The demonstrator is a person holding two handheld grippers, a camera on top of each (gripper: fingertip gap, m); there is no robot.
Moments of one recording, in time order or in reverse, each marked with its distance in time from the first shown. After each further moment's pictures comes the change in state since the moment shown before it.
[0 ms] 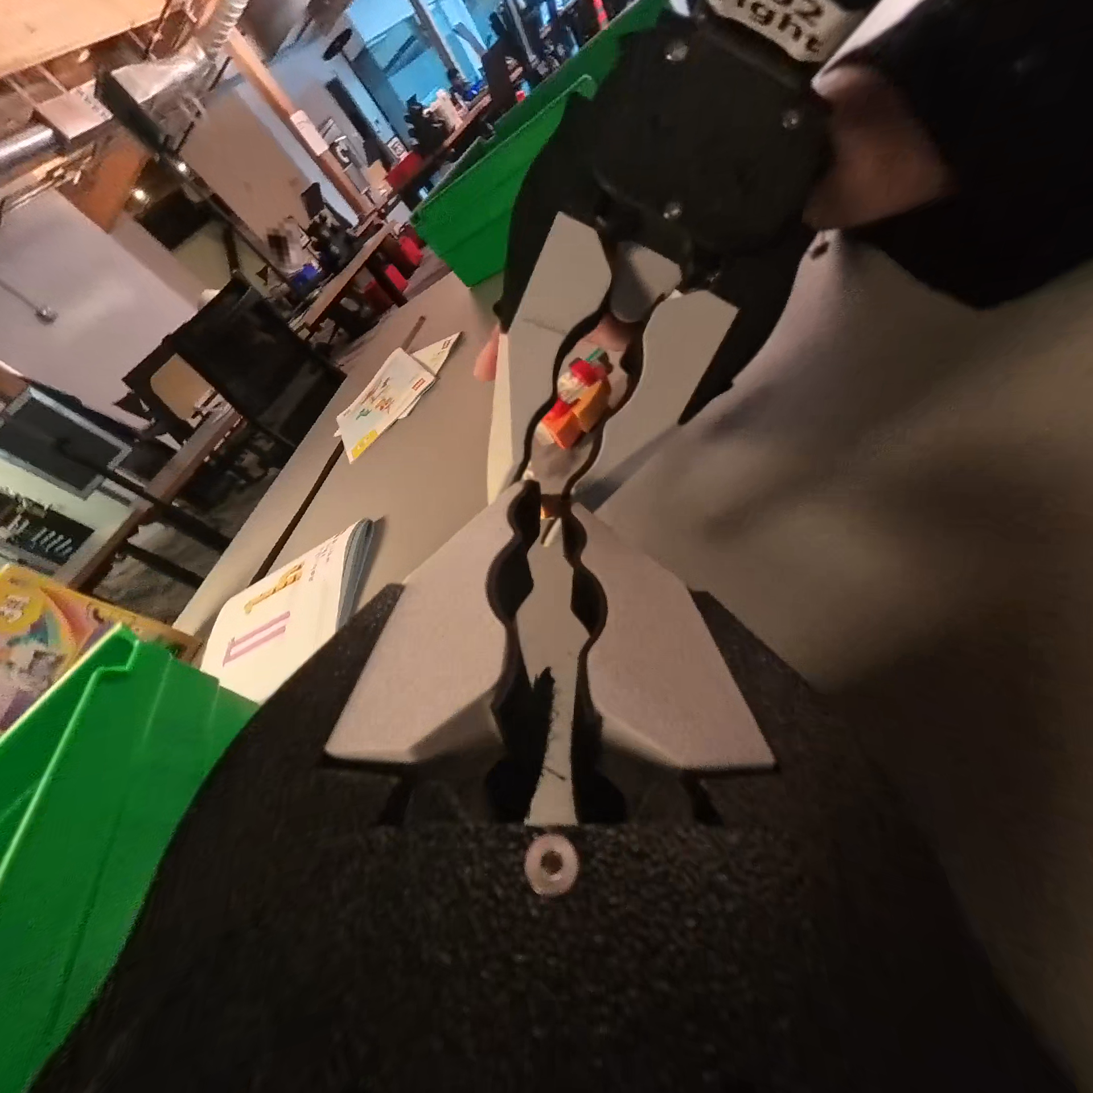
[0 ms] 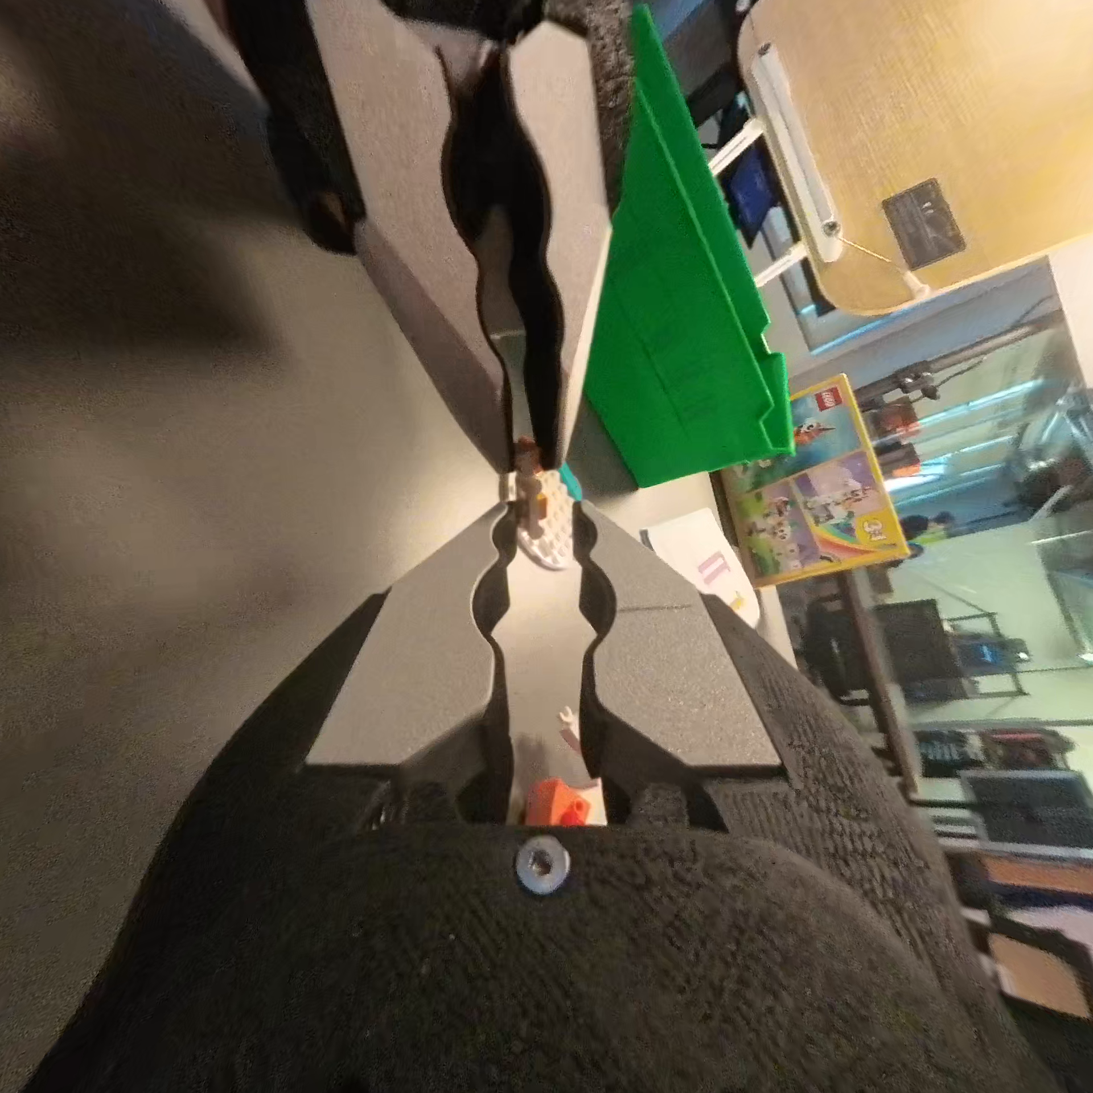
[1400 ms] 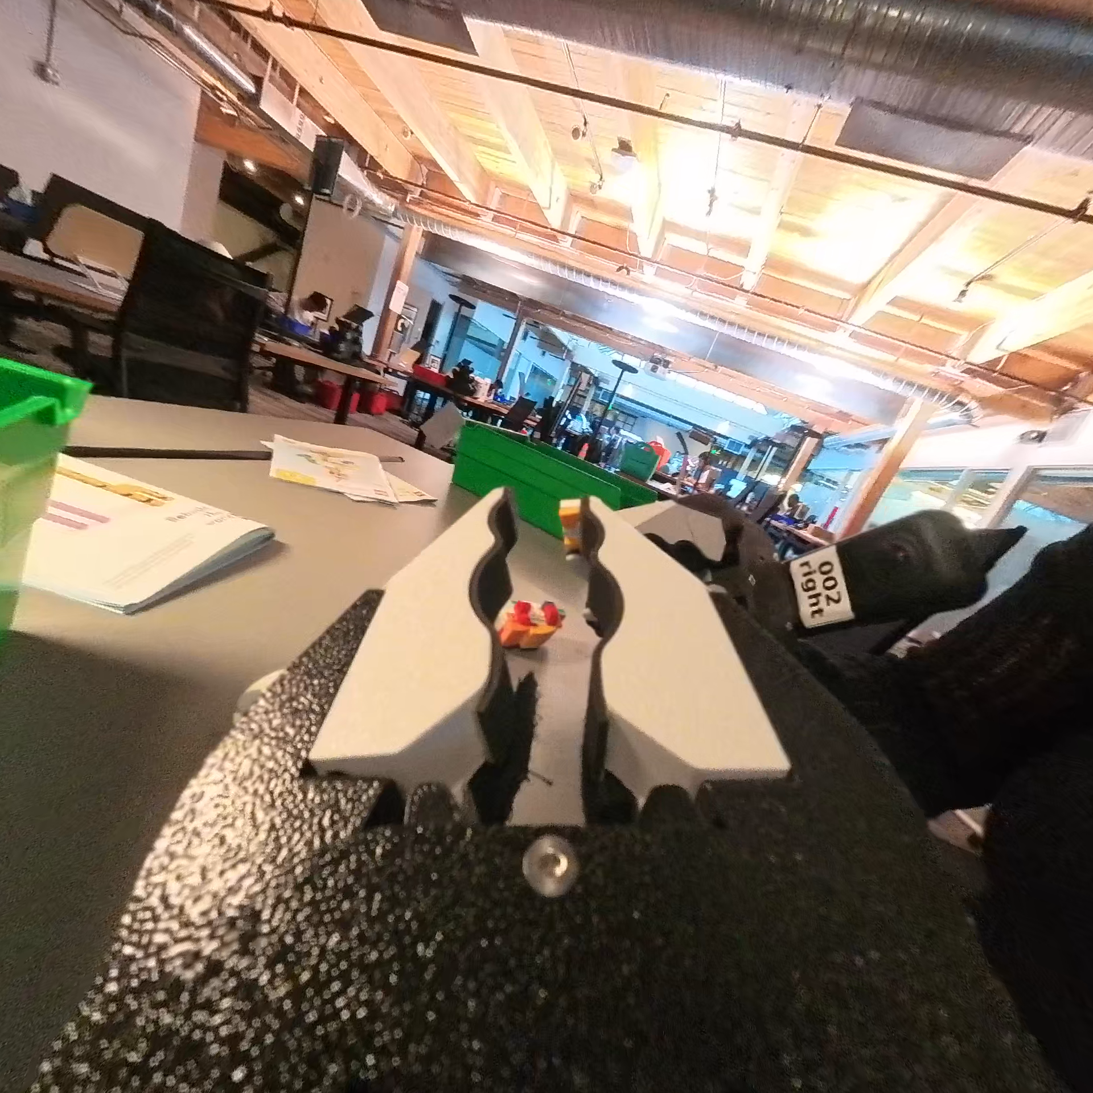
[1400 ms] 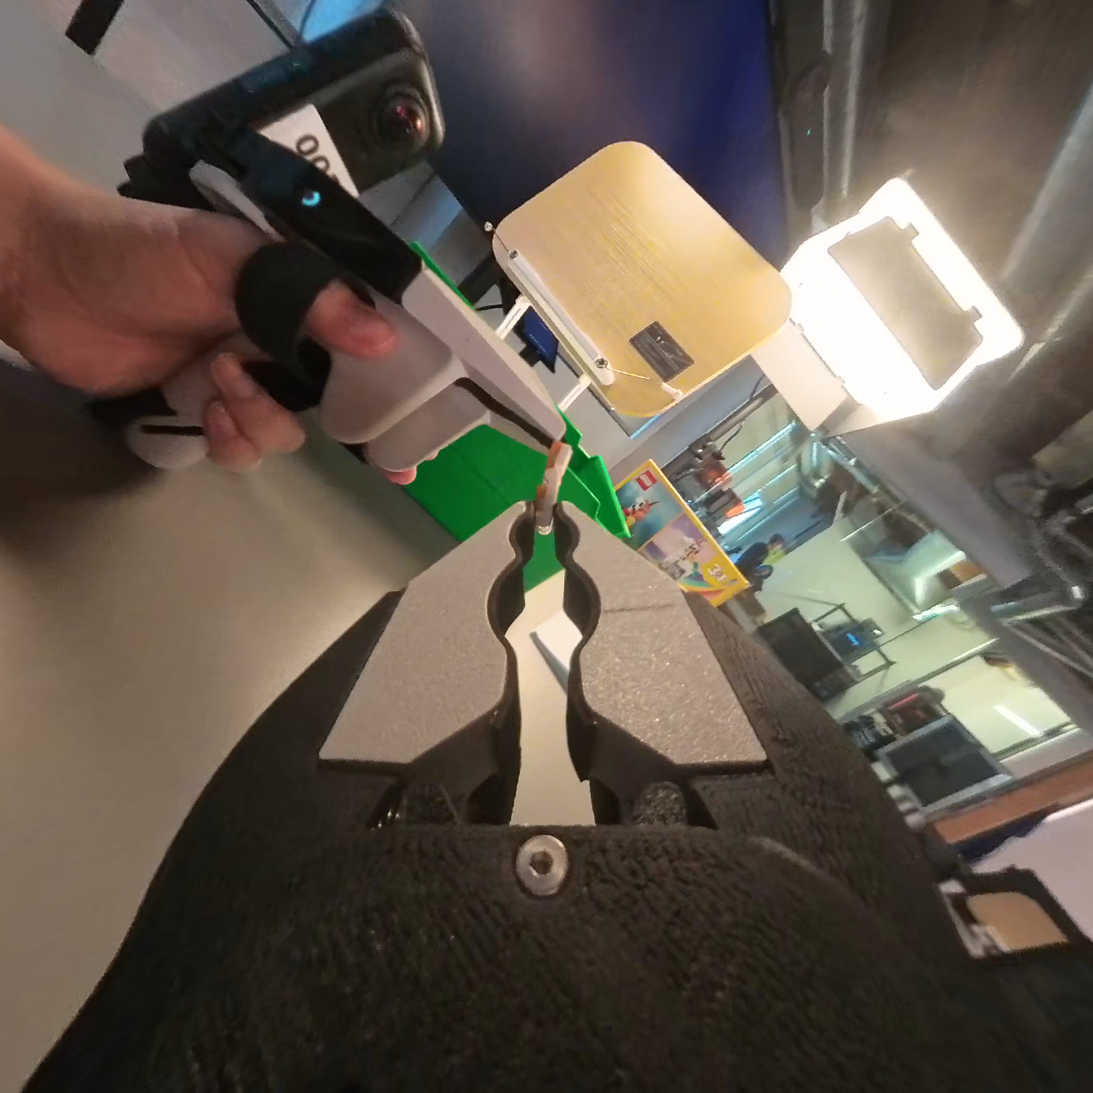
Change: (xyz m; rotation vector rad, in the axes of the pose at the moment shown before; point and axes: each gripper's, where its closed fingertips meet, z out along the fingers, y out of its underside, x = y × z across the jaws) left arm -0.068 -0.031 -0.033 0.535 -0.041 -0.965; right arm 0.050 -0.047 -0.016 0.229 0.360 0.111
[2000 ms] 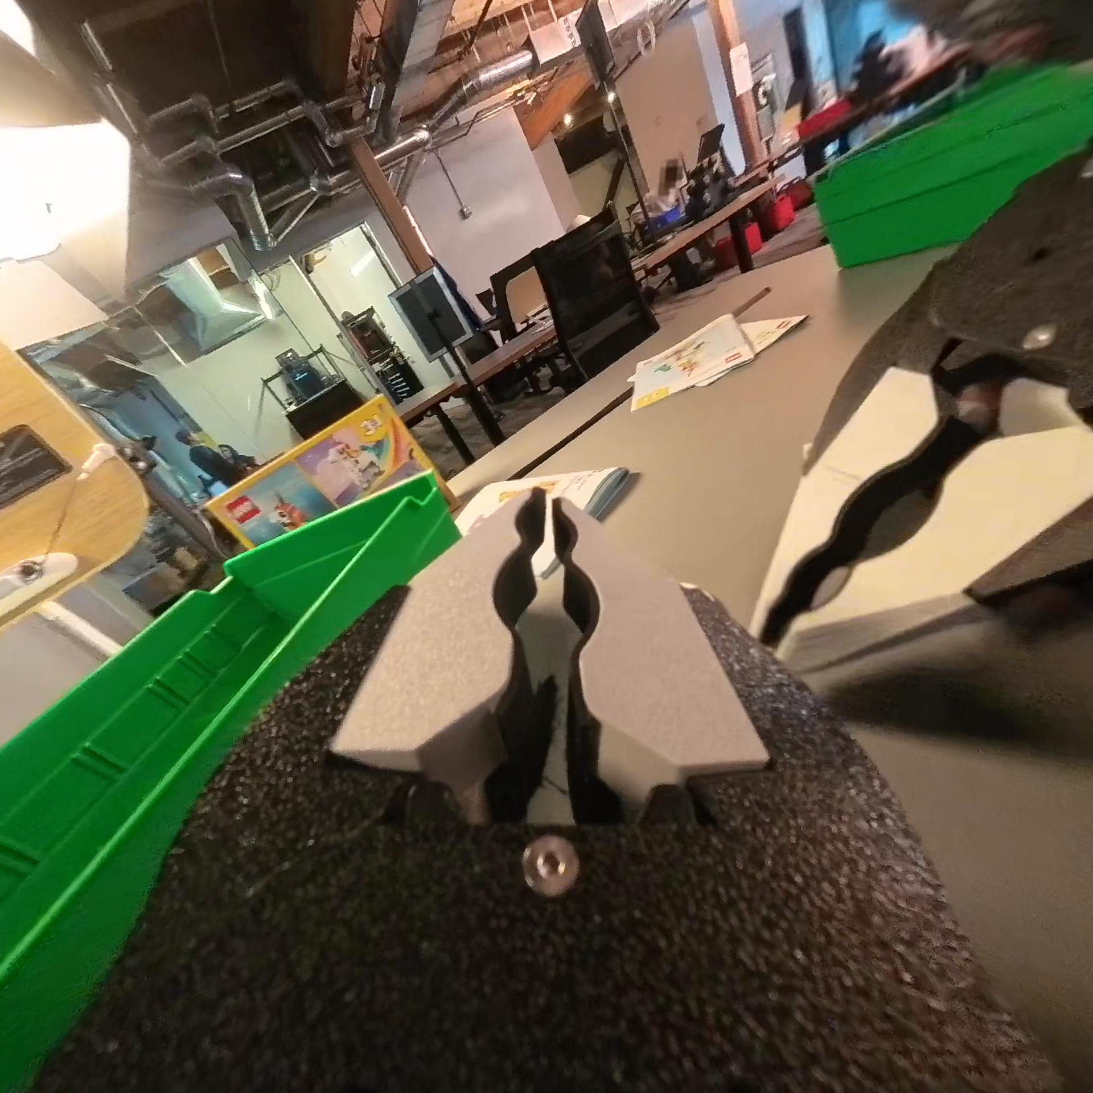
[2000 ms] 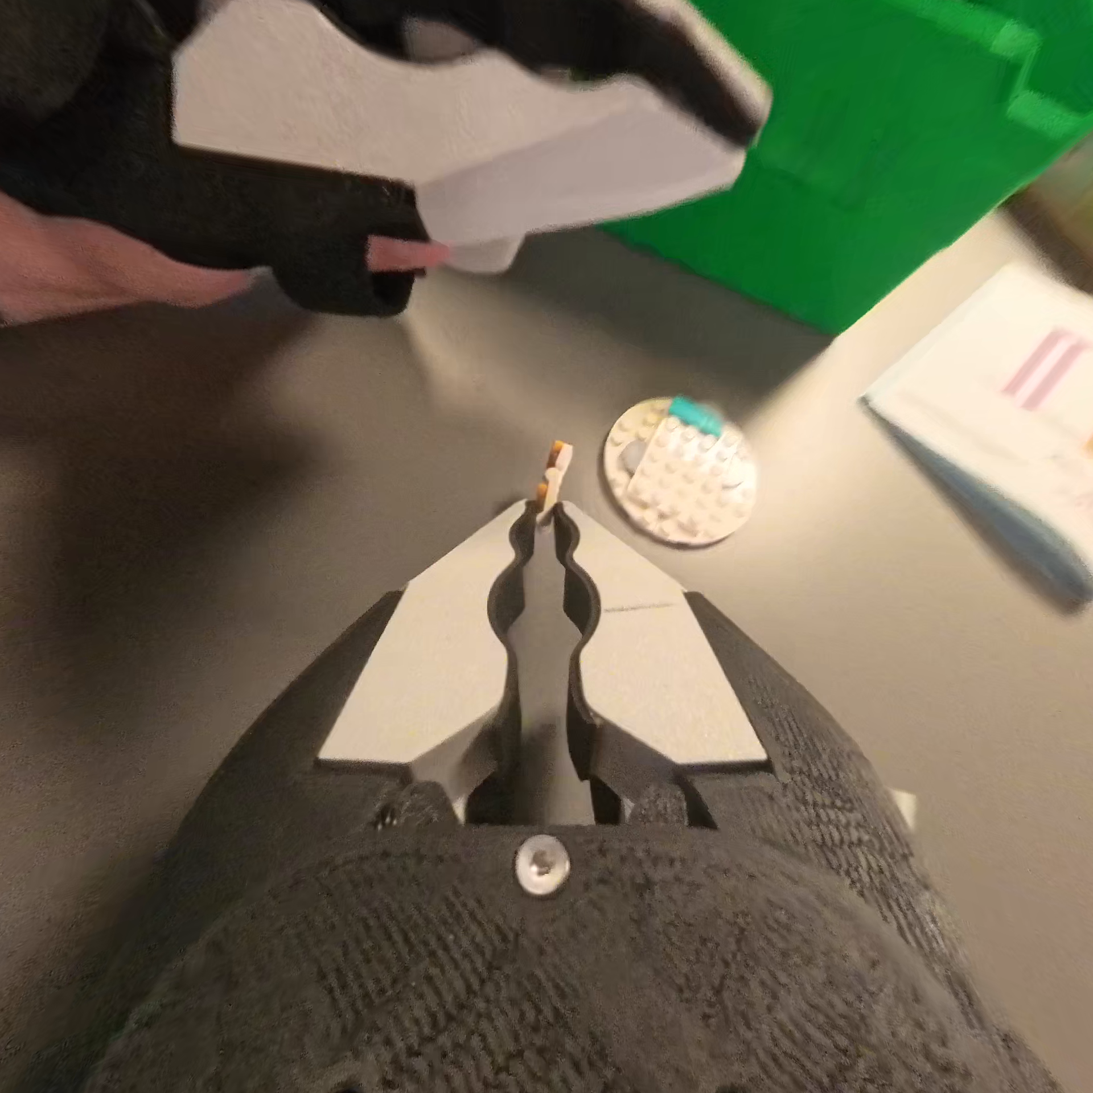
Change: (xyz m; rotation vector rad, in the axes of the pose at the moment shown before) left arm -0.048 0.008 -0.012 -0.269 -0.592 0.938; right arm -0.079 0.066 0.006 -0.504 -0.474 0.554
